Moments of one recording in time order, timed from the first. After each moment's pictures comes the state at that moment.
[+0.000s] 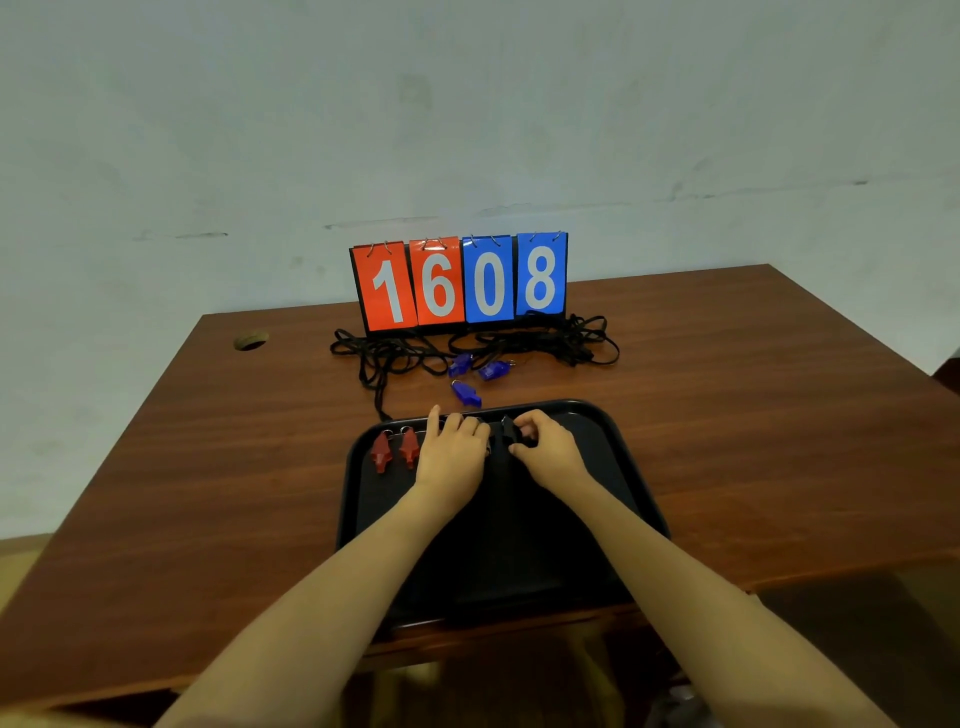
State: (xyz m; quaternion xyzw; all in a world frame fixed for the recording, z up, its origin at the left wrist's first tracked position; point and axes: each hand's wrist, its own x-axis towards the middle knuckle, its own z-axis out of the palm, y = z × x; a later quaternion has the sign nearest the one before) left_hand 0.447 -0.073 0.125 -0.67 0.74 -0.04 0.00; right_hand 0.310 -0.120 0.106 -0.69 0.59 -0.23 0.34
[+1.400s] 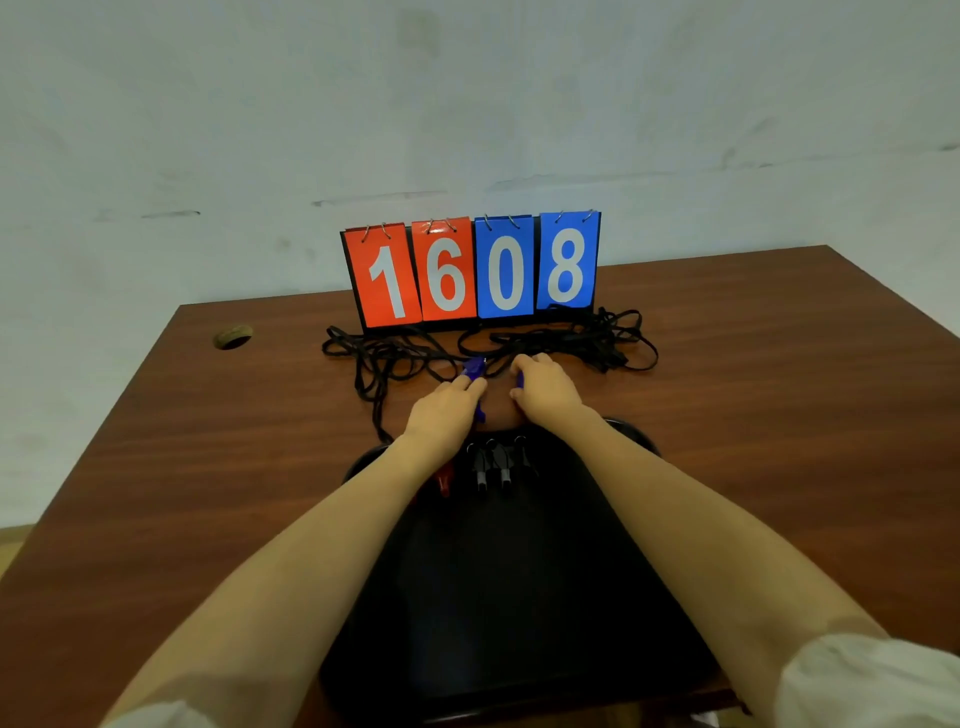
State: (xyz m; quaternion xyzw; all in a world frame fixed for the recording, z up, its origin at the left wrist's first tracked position) left_hand 0.497 -0.172 0.123 -0.69 0.72 0.04 0.00; right_hand 0.360 -0.244 0.117 -0.79 0.58 -0.09 0.20
